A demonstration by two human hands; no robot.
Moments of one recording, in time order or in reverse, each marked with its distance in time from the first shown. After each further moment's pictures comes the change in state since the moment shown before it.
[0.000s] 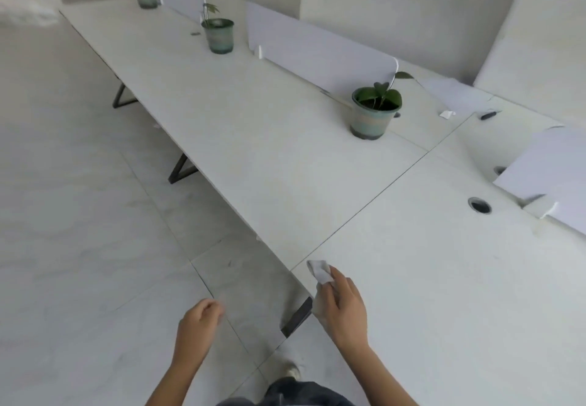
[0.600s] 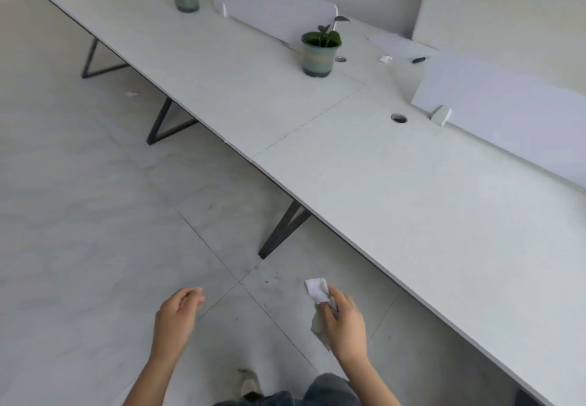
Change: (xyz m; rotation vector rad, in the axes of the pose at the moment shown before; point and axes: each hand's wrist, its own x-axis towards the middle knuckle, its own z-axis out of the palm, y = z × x) left_hand -0.253 -0.127 -0.010 -0.034 -0.003 0.055; right_hand -0.299 0.120 -0.084 -0.105 -0.054 0.246
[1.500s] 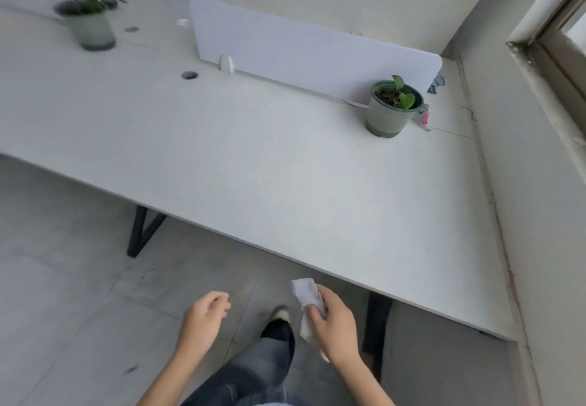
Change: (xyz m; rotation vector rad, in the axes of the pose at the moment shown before) left_hand -0.292 0.003 0.307 0.250 -0.559 0.201; right_hand -0.163 0.281 -0.256 0.160 0.236 0.225
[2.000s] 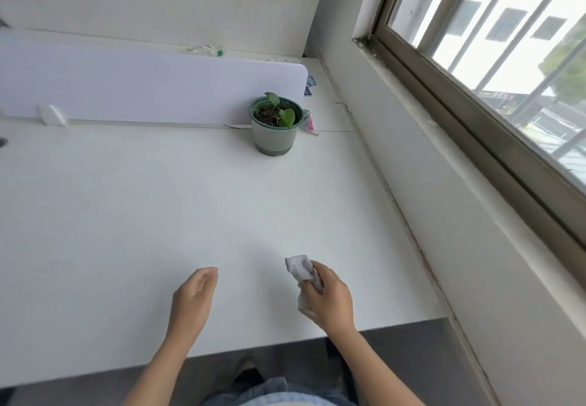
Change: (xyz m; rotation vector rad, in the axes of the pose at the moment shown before) left_hand 0.137 0.142 0.104 0.032 -0.307 0.251; right_hand 0.113 0.016 -0.094 -0.021 0.458 0.144
